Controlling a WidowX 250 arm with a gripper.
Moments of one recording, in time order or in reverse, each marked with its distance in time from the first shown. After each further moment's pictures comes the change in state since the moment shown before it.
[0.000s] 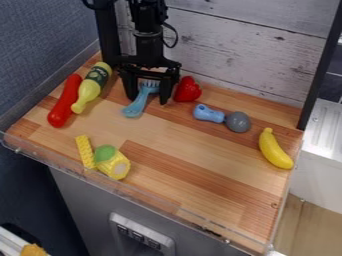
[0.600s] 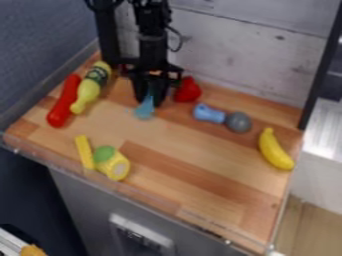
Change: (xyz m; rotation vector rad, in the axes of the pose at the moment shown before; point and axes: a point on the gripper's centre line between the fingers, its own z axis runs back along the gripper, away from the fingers) arm -0.002 -0.011 -0.004 0.012 -0.001 -0.090
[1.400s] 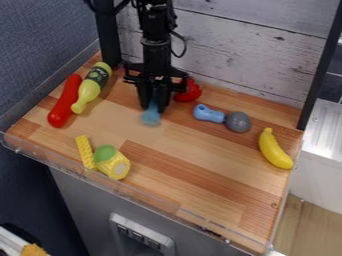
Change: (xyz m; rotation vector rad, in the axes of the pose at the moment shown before) arm -0.018 -0.013 0.004 -0.002 0.055 -0.002
